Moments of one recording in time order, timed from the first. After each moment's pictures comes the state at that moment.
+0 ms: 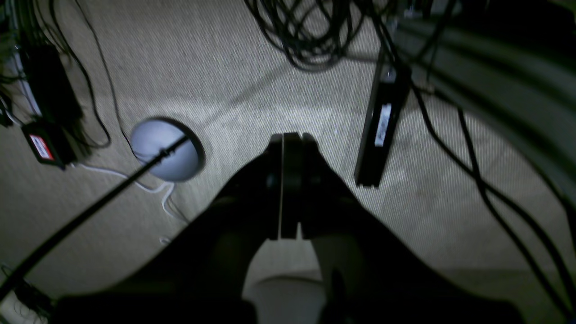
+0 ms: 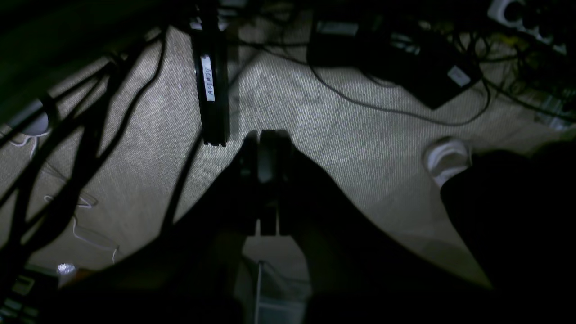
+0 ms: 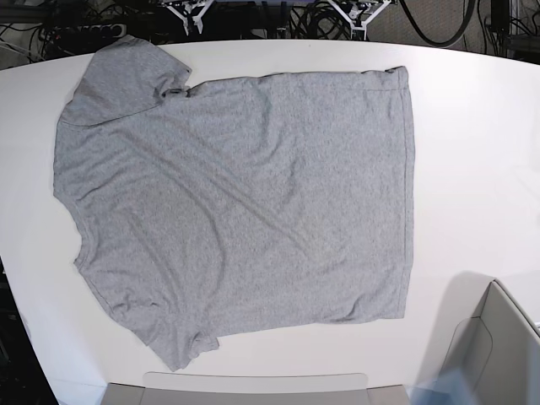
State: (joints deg) left arm 6.5 -0.8 -3.6 5.7 1.9 6.4 -2.8; right arm -6.1 2.8 -6.3 8.4 1.9 5.3 -2.5
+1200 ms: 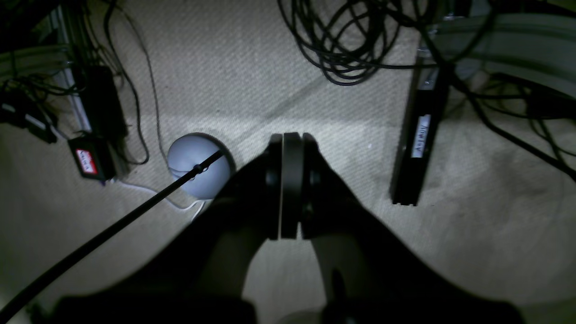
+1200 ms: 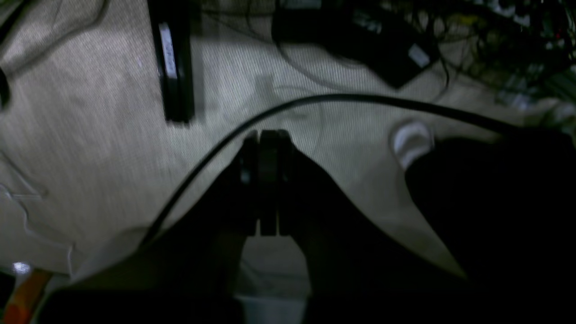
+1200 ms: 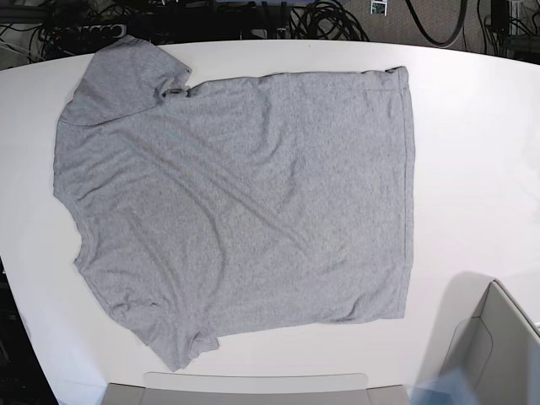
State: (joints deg) left arm 27.4 -5.9 -3.6 28.4 1.9 6.1 -9.8; right arm -26.0 9.7 -6.6 30.5 1.8 5.3 -1.8
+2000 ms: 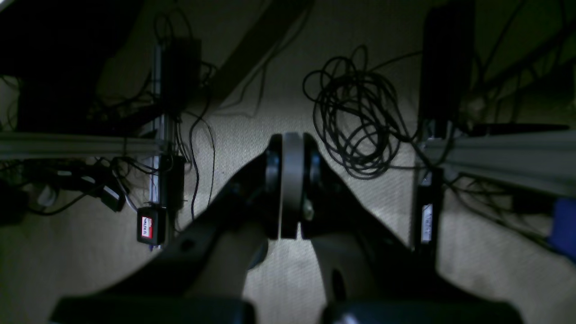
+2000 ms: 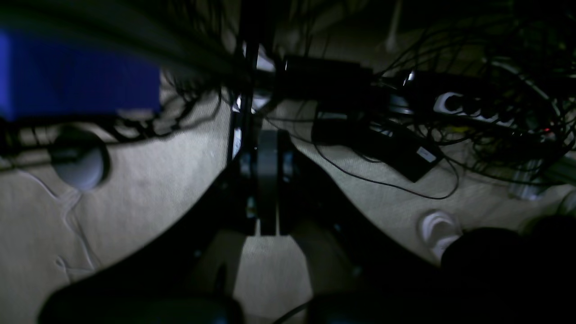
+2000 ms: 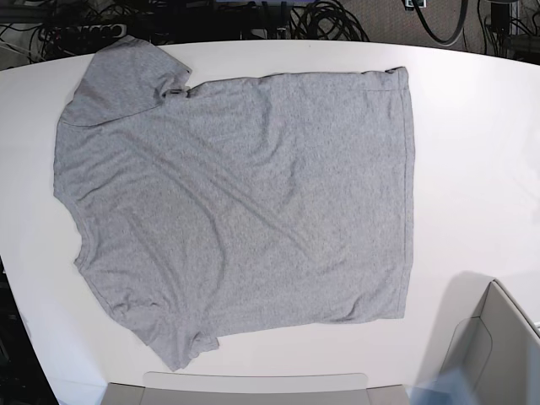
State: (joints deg) left arm 60.7 -5.1 -10.9 90.5 1.5 6.0 -3.6; right arm -59.4 14.4 -5.5 81.1 10.3 4.6 7.8
